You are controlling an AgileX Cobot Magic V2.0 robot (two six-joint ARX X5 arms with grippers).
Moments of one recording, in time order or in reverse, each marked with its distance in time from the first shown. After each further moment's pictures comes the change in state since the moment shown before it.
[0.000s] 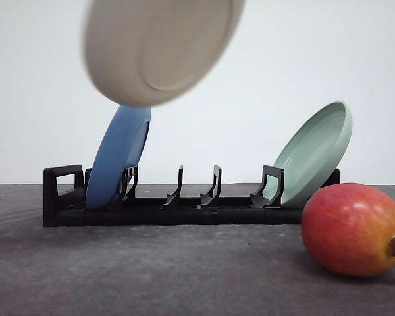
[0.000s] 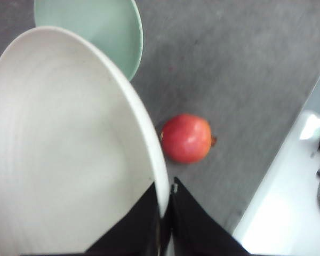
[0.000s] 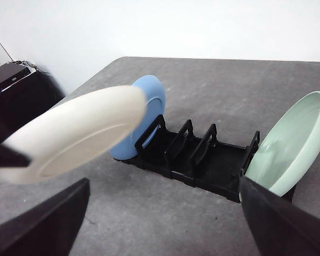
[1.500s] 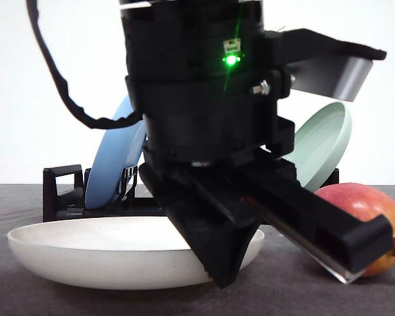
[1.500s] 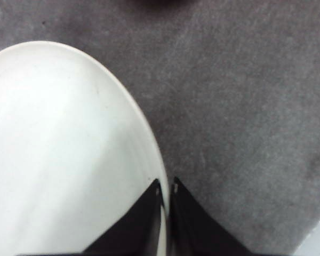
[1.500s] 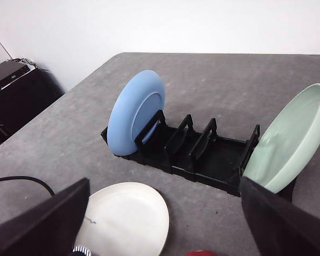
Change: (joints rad) left_arx -0.308 0.375 -0.466 0.339 -0.410 -0.115; right_arx 0.000 0.000 0.000 -0.019 0.000 0.001
